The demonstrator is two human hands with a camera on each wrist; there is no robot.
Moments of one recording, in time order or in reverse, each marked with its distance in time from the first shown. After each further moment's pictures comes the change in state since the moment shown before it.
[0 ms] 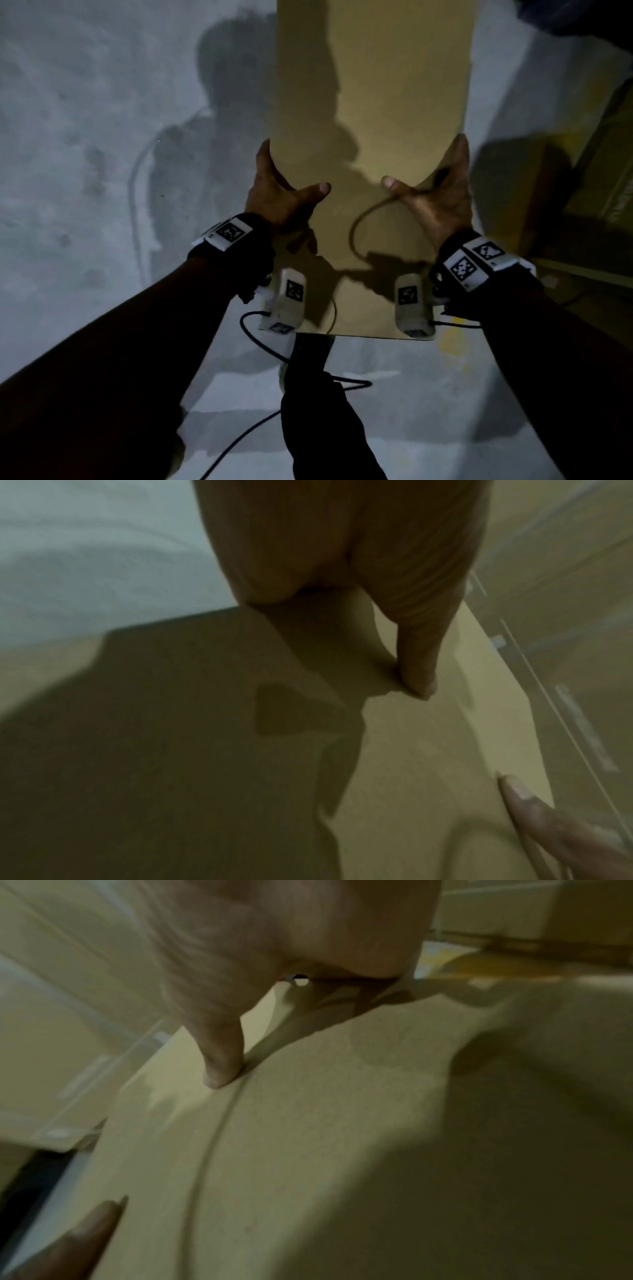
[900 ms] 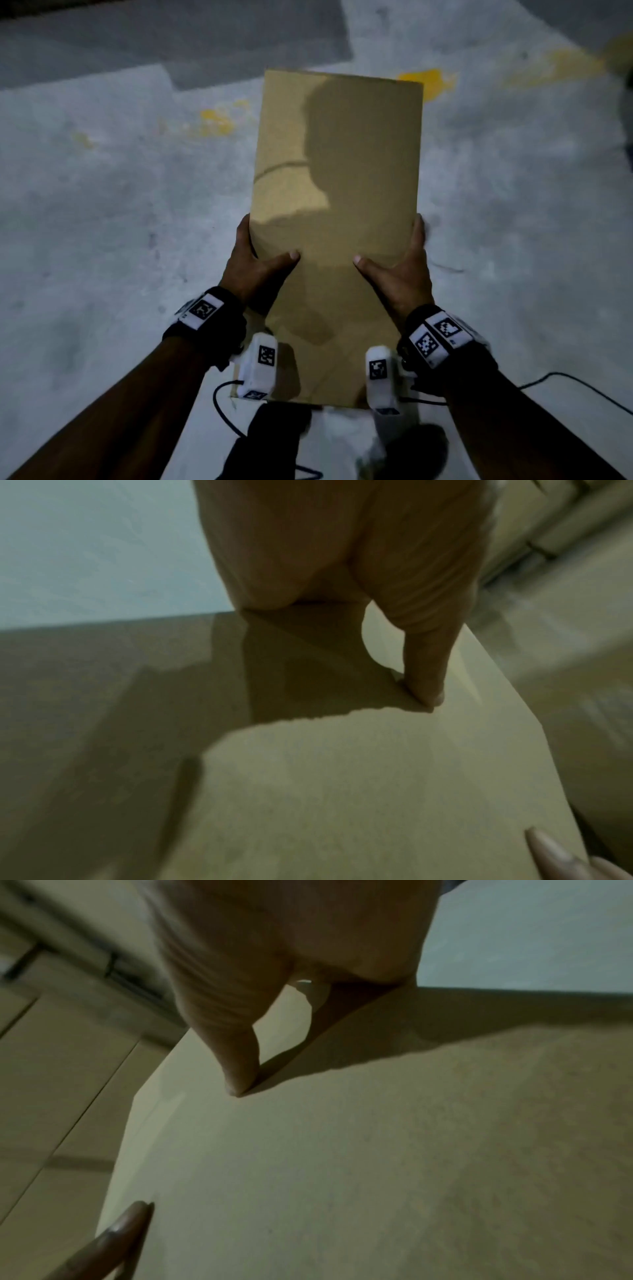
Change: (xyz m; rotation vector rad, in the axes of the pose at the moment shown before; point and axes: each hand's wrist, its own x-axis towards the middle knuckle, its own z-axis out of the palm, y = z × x) left_hand -0.344 -0.244 -0.442 -0.728 0.890 -0.172; right_hand -0.402 -0.235 0.411 -0.432 -0.699 -0.558
